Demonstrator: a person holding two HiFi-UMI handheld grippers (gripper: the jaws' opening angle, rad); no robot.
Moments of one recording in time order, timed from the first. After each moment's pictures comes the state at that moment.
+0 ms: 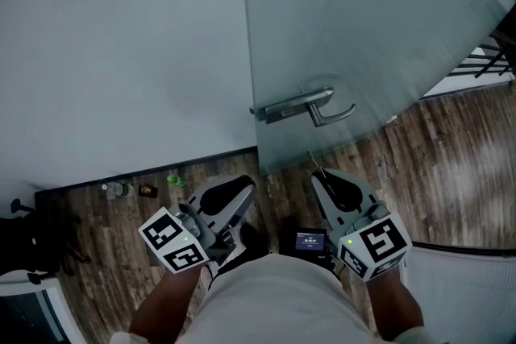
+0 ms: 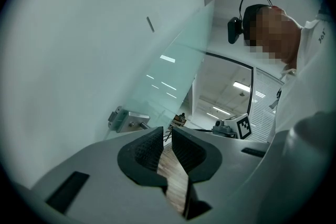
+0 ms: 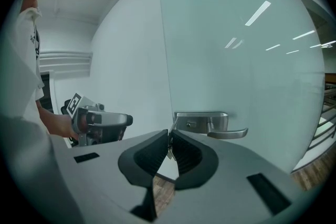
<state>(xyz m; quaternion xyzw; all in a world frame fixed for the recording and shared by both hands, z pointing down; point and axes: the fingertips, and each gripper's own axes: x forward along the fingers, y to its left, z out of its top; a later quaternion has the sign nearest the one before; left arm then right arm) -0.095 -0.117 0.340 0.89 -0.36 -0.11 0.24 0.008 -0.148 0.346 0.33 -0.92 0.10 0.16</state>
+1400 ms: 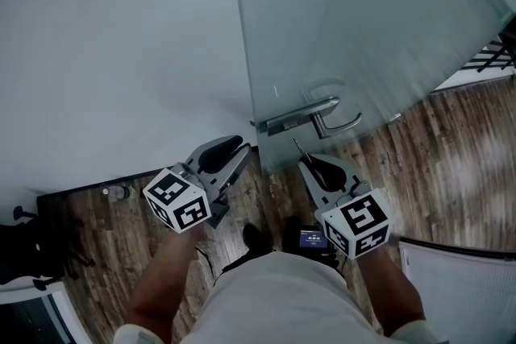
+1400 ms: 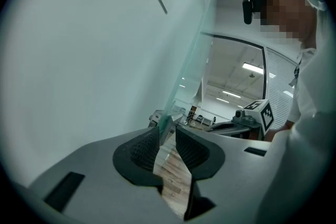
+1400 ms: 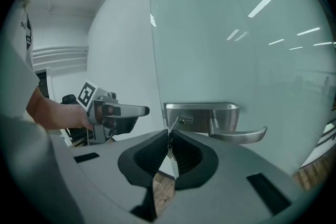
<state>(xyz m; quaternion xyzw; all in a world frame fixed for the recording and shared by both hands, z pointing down) -0.127 -0.219 0.386 0.89 -0.40 -0.02 0.22 -0.023 -0.206 0.390 0.32 -0.92 0.12 0.20</state>
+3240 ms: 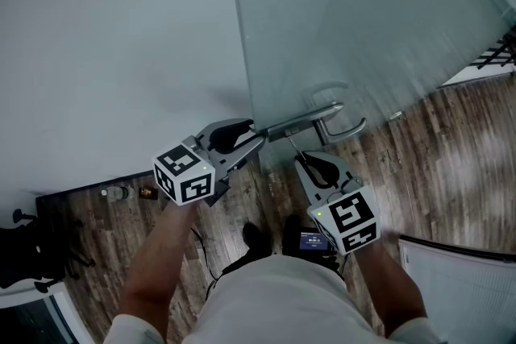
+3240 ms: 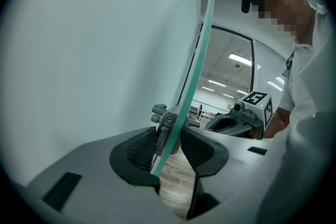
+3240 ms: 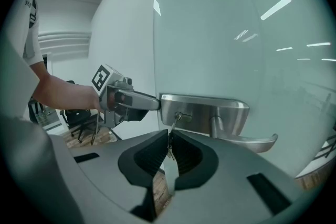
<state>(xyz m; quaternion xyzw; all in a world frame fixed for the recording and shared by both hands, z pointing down) -0.107 -0.263 0.399 0.93 -0.32 0.03 0.20 -0.034 -0.225 0.411 0.32 -0.91 0.08 0.25</state>
